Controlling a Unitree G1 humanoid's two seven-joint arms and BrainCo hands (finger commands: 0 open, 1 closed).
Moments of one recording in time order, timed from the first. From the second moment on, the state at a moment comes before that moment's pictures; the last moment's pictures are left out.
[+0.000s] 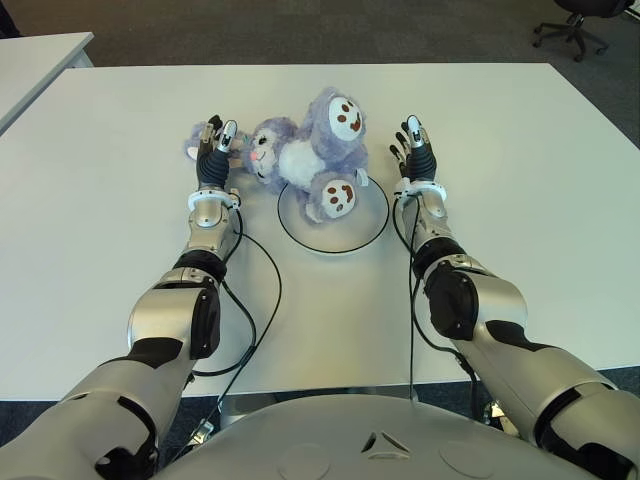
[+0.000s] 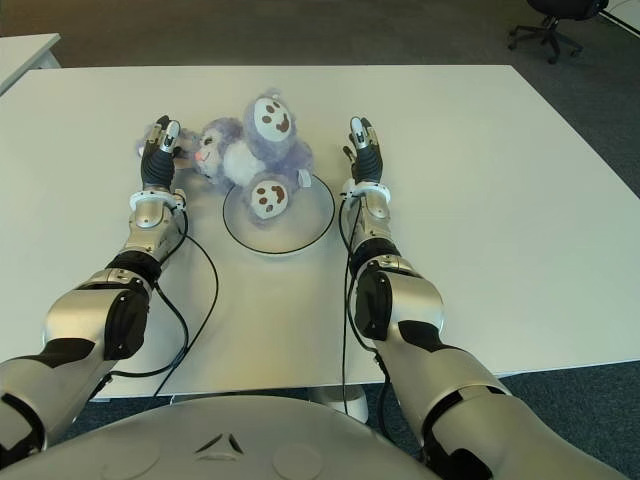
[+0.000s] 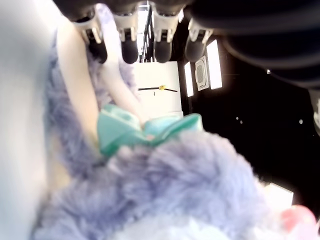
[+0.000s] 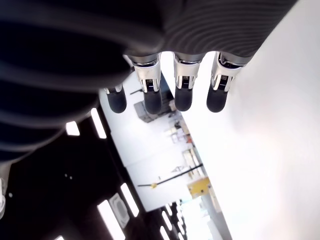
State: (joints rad) left arm -0.65 0.15 0.20 1.23 -0.02 -0.56 0.12; right arm -0.83 -0.03 -0.40 1.28 0.18 -0.40 0.07
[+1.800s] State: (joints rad) left arm -0.65 0.15 0.21 1.23 -0.02 -0.54 0.12; right arm -0.83 -0.05 -0.44 1.28 0.16 -0.40 0.07
